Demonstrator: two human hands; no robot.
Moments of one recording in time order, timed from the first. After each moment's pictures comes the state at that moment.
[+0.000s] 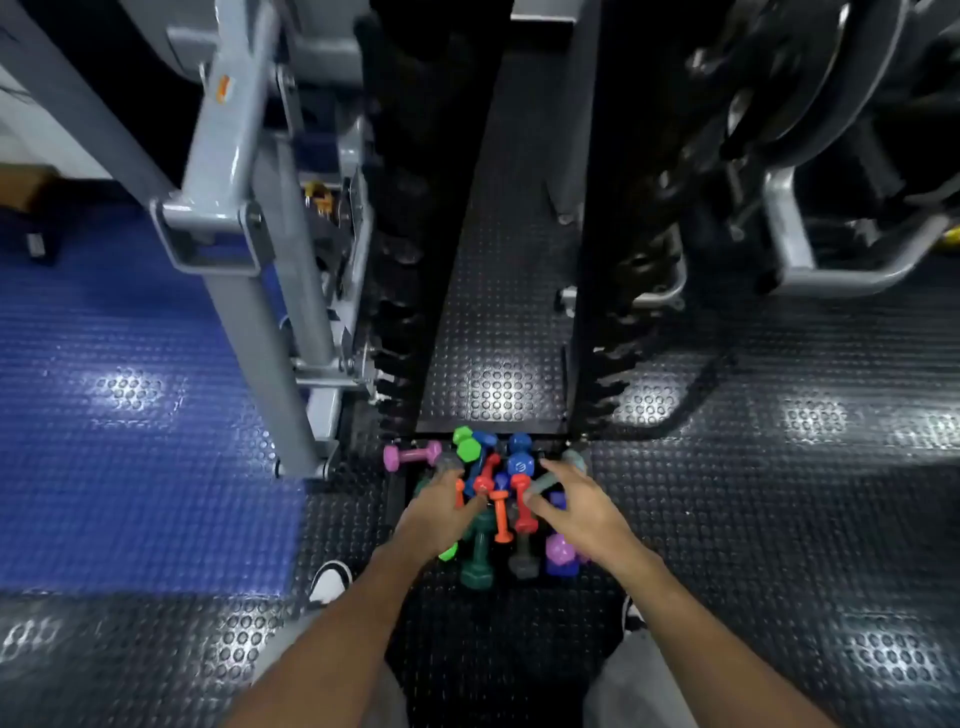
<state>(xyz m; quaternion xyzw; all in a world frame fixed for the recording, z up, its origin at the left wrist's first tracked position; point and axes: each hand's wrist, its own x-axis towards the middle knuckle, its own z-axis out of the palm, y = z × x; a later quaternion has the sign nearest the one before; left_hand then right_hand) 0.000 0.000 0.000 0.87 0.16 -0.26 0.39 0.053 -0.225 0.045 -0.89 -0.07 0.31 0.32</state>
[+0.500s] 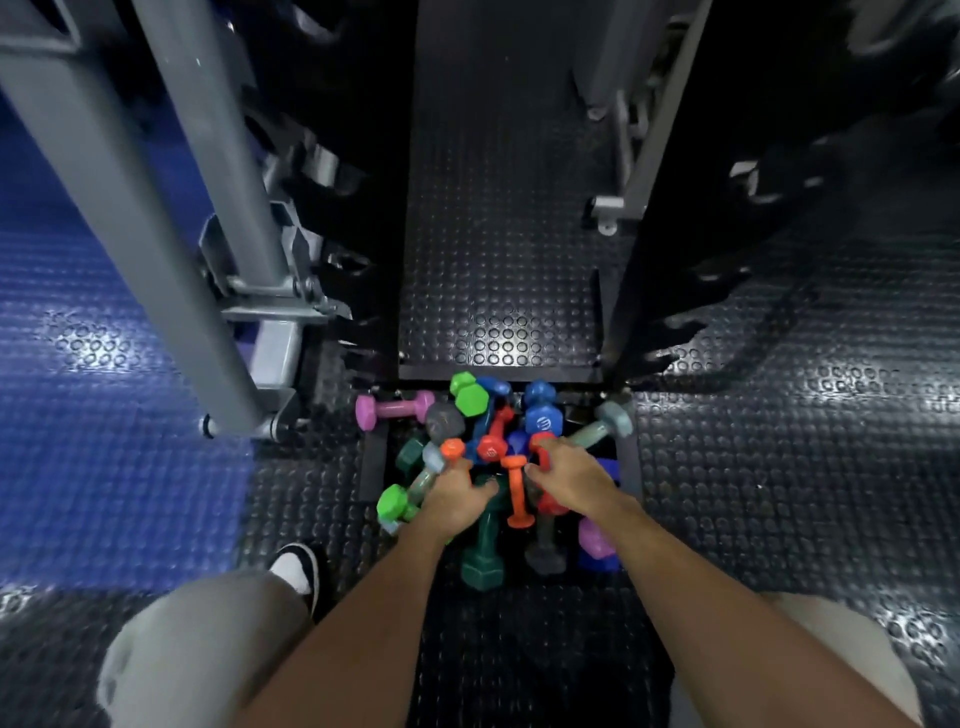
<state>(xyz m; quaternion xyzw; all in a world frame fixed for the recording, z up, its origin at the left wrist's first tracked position) 0.020 -0.017 -0.284 0.82 0.24 -0.32 0.41 0.093 -0.196 -0.263 -0.90 -0.07 0.37 0.21</state>
